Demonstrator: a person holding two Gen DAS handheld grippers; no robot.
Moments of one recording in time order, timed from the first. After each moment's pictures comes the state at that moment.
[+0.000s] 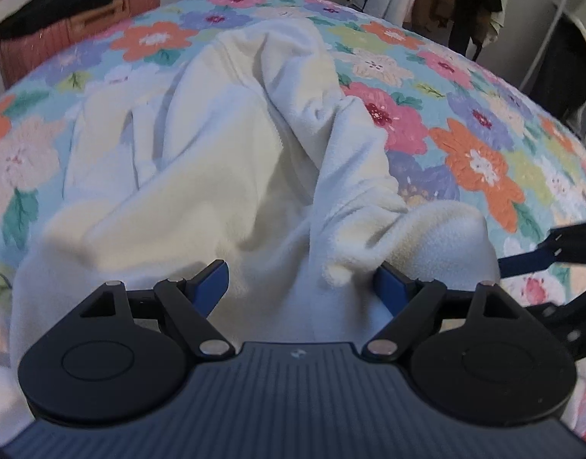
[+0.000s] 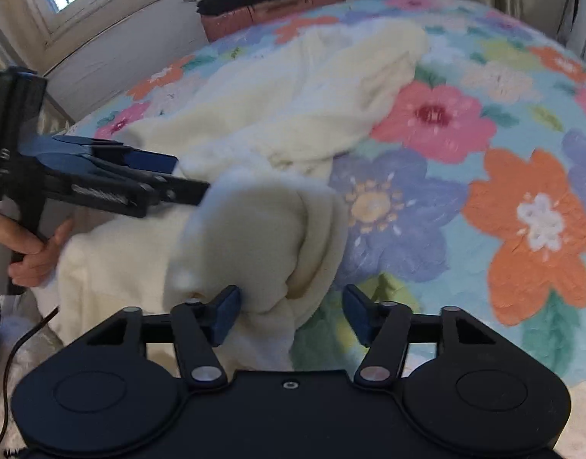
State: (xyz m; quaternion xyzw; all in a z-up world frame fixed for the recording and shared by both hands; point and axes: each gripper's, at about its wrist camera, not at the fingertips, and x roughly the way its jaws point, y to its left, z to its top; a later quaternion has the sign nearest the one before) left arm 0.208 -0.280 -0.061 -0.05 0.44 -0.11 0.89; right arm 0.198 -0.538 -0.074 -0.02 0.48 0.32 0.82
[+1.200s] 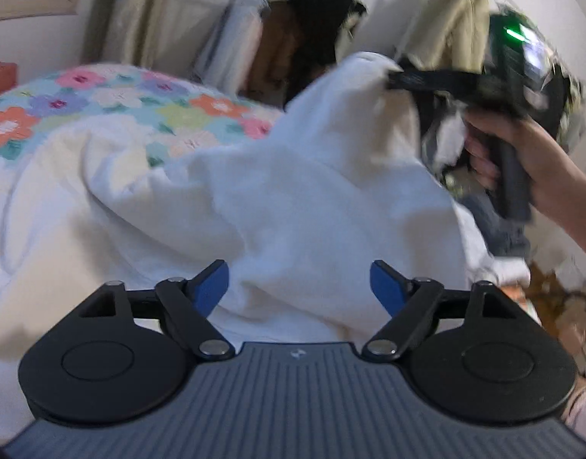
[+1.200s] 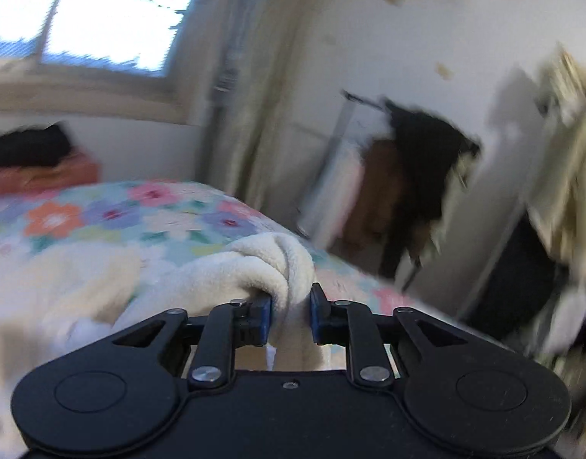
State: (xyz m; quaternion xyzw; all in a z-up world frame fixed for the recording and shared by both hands) left arm 0.175 -0.335 -0.011 -0.09 0.32 -0.35 0.88; right arm 0.245 -0.599 0.087 -0.12 0.23 -0.08 0.96
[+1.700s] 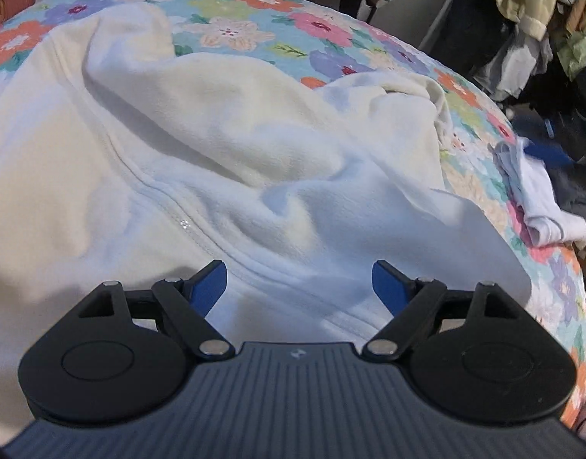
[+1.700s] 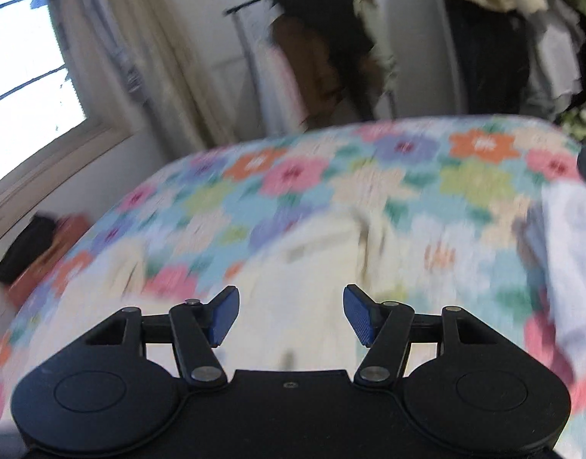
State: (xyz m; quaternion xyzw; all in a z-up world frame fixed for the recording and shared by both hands) left arm 0.202 -0.379 -0.060 -0.05 0.46 -0.27 0.85; right arm 0.118 -0.681 0.000 0.18 0.29 -0.06 0.94
